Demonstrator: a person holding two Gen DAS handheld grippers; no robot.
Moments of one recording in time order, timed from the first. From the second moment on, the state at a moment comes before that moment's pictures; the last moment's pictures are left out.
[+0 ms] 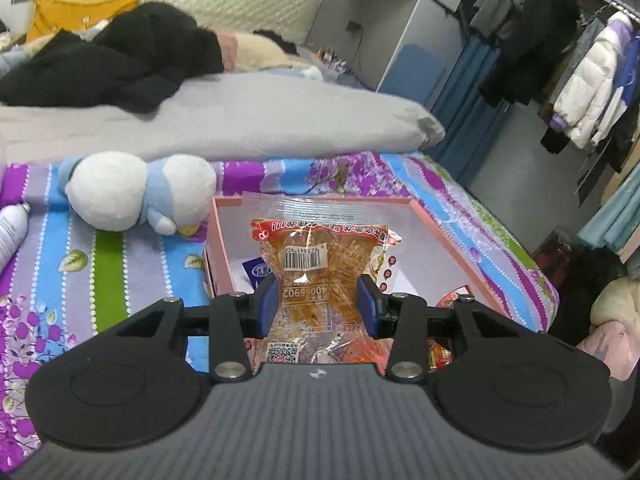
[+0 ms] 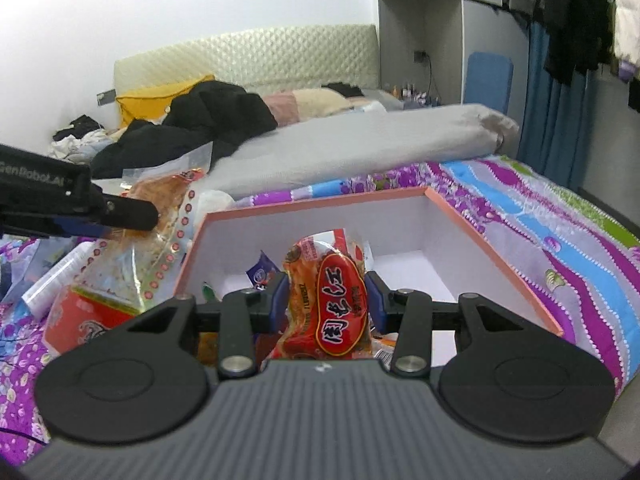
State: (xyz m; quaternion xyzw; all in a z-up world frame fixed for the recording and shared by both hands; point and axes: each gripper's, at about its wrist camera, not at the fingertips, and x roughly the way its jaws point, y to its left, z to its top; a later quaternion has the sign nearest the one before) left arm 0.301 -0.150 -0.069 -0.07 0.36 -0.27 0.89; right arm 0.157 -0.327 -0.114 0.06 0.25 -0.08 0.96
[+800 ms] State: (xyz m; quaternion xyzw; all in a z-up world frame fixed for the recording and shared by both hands) left arm 0.385 -0.179 -0.141 -0.04 0.43 -0.25 0.87; right arm 0.239 -0.350 -0.174 0.10 0.34 -0.06 0.93
